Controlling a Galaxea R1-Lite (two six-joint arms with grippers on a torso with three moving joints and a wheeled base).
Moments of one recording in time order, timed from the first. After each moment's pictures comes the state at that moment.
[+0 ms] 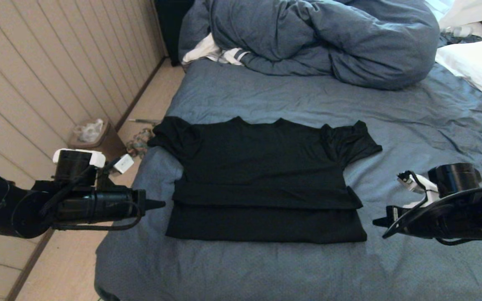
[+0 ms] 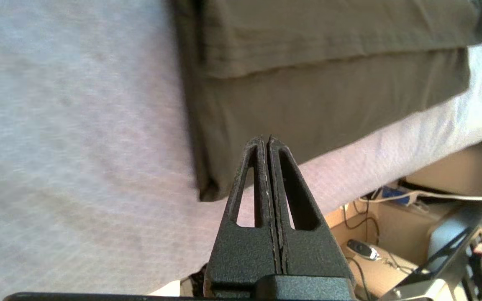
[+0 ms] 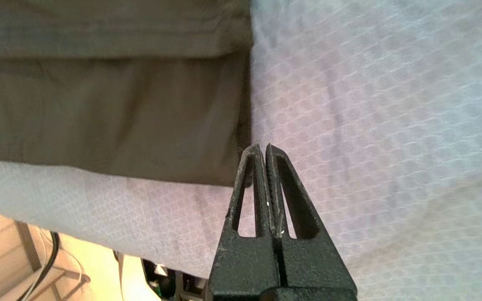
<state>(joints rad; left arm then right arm) -0.15 1.83 -0.77 -0.40 -0.58 -0.21 -0.12 1.80 -0.73 -0.20 0.37 0.07</state>
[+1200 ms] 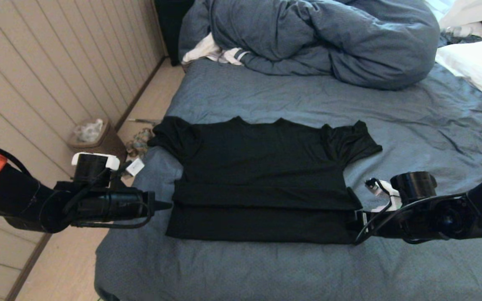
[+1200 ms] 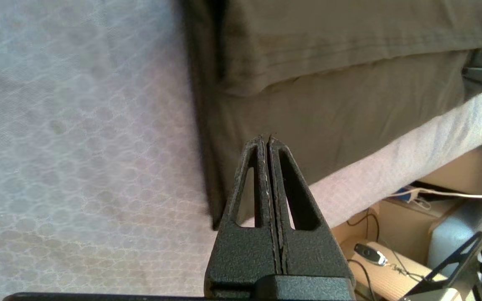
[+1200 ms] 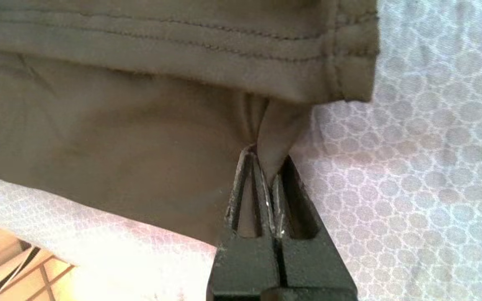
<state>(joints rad) -0.16 1.94 -0.82 -0.43 -0.58 -0.22 -0.01 1.98 -0.75 -0.36 0.37 0.07</state>
